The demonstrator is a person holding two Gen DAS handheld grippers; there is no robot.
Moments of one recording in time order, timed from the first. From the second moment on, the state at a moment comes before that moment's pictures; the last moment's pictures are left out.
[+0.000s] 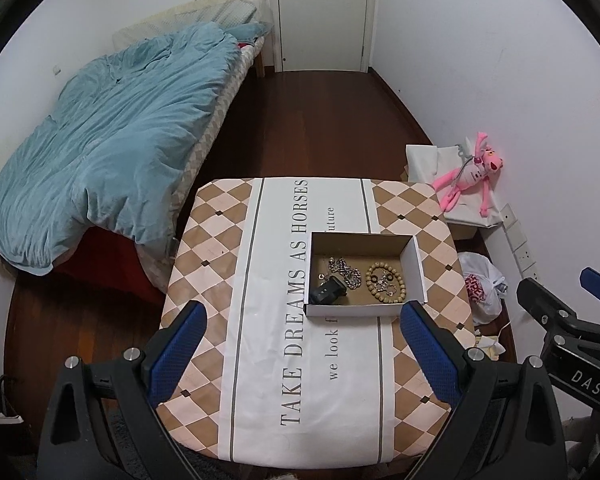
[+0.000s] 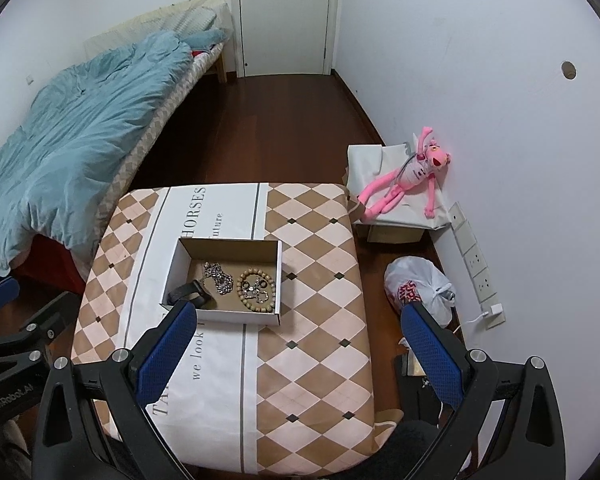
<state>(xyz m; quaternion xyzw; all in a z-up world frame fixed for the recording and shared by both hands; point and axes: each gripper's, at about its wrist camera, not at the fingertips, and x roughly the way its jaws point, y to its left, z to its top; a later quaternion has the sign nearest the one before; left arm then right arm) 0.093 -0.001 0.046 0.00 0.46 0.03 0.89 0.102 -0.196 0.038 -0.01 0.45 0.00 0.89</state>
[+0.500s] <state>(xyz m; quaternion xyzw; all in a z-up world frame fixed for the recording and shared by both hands) 0.098 -0.001 0.046 -0.01 0.46 0.03 0.89 0.107 -0.195 0.035 -0.02 0.45 0.00 0.89</state>
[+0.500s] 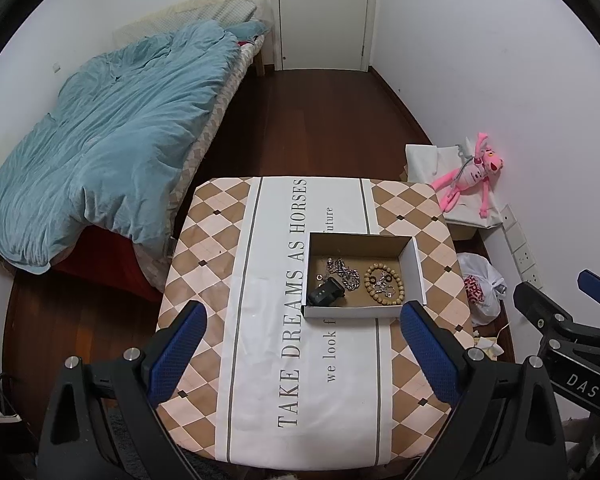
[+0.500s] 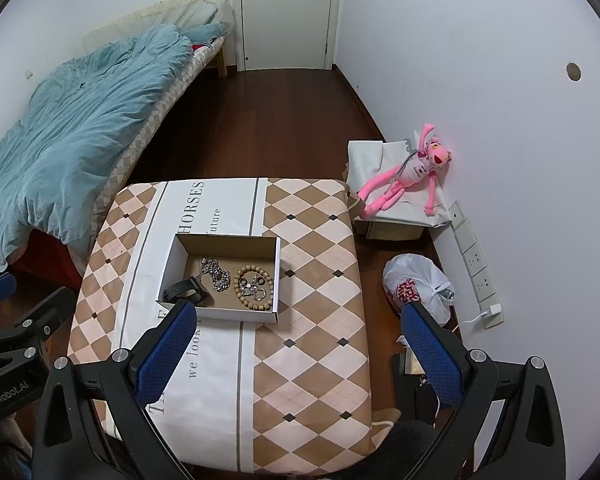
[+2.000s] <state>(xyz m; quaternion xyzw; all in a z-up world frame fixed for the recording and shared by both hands) 0.097 0.004 0.035 0.00 0.46 0.03 0.89 0.105 -0.190 0.026 -0.02 0.46 0.00 0.89</state>
